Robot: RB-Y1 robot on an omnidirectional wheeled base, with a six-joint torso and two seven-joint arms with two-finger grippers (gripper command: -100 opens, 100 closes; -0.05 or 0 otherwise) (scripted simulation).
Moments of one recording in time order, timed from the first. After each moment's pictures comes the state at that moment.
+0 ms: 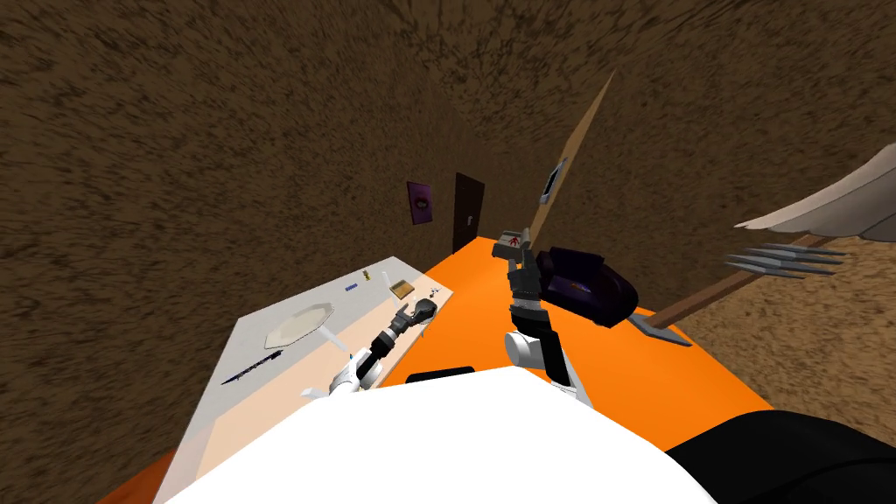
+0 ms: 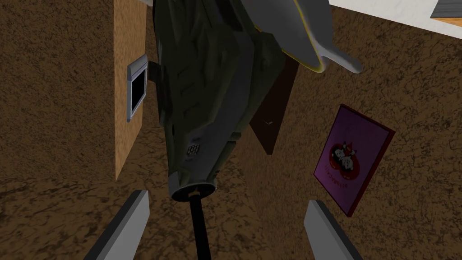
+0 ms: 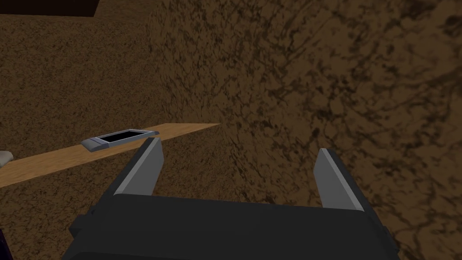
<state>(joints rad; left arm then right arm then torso) -0.15 0.19 -0.04 -0.70 -0.63 -0.95 -0.84 0.45 0.01 -0.05 -2.28 -0.09 -0.44 0.16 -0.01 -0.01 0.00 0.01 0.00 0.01</state>
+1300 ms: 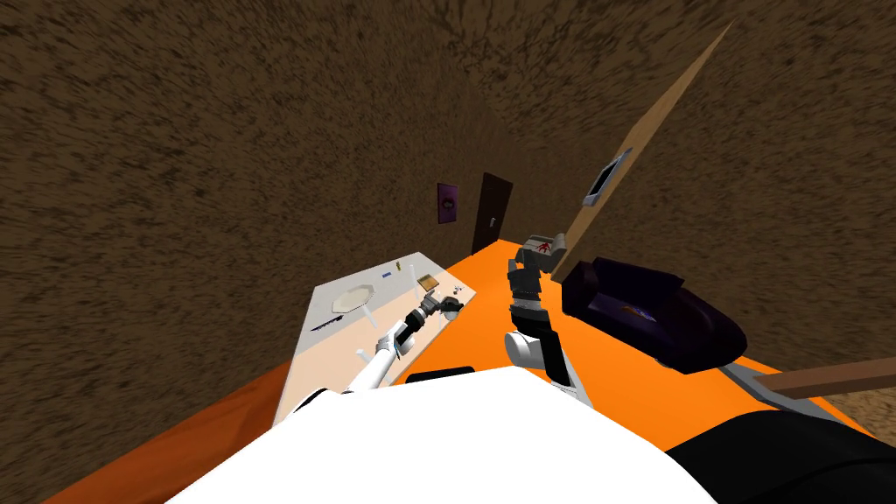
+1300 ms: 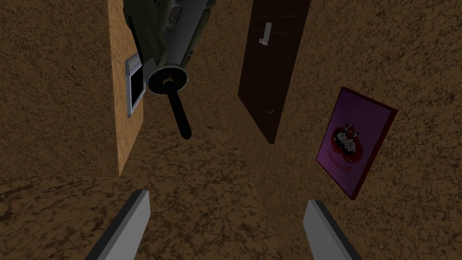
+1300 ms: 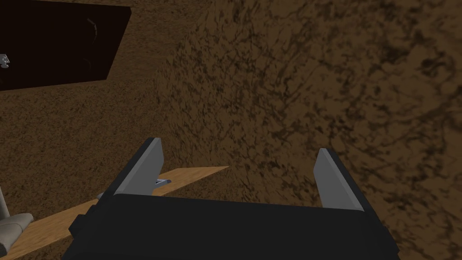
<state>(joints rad) -0.32 0.02 -0.20 -0.76 -0.71 -0.73 -0.82 0.45 0.01 -0.05 -2.28 -0.09 -0.44 0.16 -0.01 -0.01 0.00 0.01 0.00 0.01</state>
